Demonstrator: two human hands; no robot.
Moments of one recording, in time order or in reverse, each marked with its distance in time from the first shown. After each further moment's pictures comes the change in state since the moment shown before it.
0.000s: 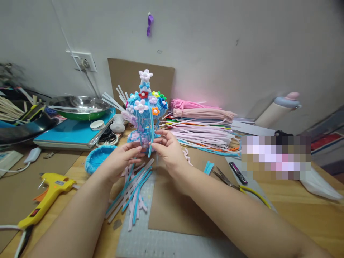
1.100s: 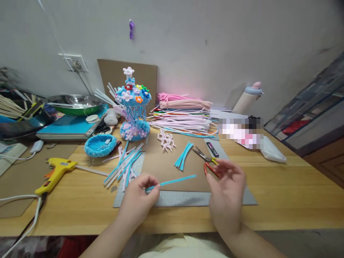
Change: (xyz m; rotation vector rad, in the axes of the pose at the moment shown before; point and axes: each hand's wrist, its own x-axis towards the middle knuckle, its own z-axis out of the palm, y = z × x) left_hand -0.150 -0.074 0.080 0.224 -0.111 0.111; right_hand -0.212 -0.044 -0.093 -0.651 0.649 -0.554
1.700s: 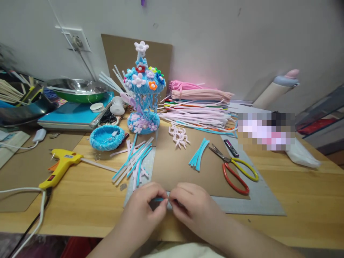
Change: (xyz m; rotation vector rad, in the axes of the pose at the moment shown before) left_hand -0.003 -0.032 -0.037 0.487 -0.139 0.262; right_hand -0.023 -0.001 0.051 -0.409 -1.177 -0.284
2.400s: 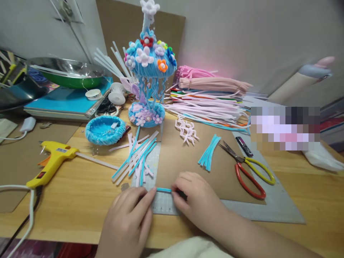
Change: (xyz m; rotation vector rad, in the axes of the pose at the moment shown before) left_hand -0.033 -0.047 -0.010 0.600 0.205 0.283; right_hand 0.030 0.012 0.022 -0.024 -0.058 0.177
